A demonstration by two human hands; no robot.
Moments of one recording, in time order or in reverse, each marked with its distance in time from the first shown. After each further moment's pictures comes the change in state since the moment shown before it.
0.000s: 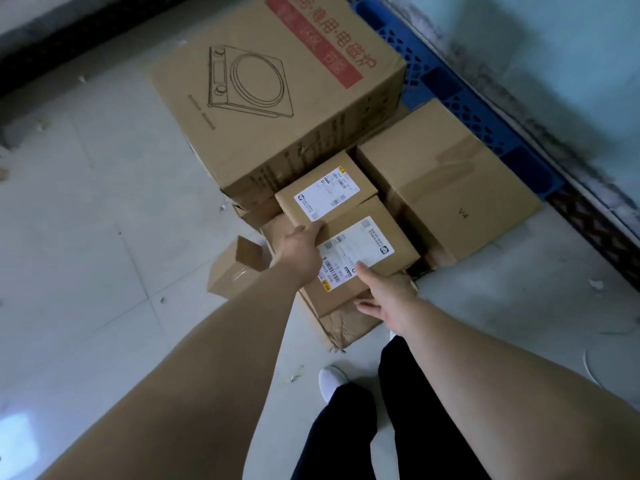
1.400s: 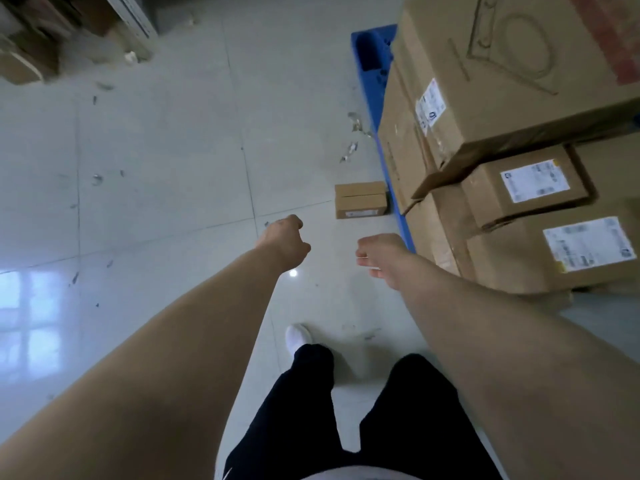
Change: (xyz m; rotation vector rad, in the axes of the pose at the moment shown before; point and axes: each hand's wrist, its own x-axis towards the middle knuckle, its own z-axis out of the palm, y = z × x) left_hand -0.171 -0.353 -0.152 -0.129 0.012 -0.423; right_hand -0.069 0.110 0.355 -0.635 -0.120 -0.090
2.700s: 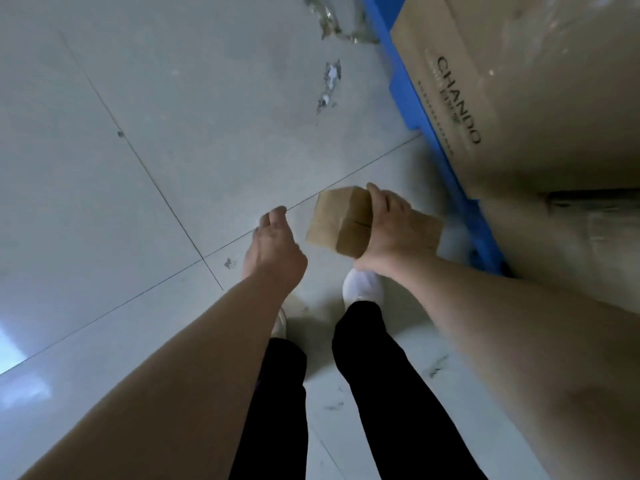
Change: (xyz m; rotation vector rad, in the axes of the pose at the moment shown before) left_hand 0.430 -0.055 0.088 0.078 -0.119 0.087; right_hand 0.407 -0.045 0.094 -0.895 0.278 -0.222
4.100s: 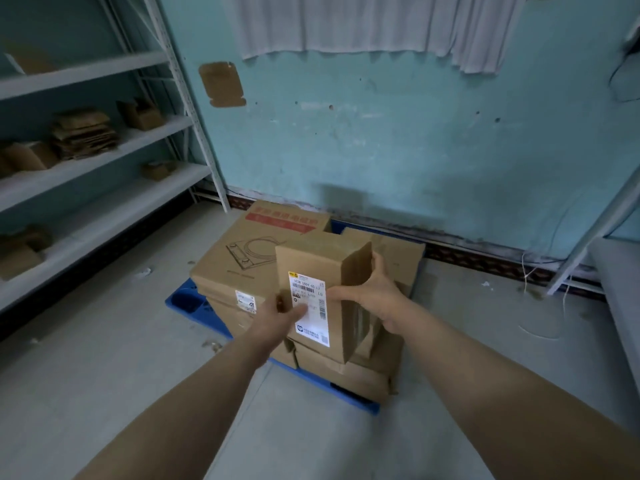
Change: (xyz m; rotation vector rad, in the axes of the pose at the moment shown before) left_hand -0.573 0.289 -0.106 -0.348 -0.160 0.697; right_hand -0.629 0.178 -0.321 1.347 0.696 0.081
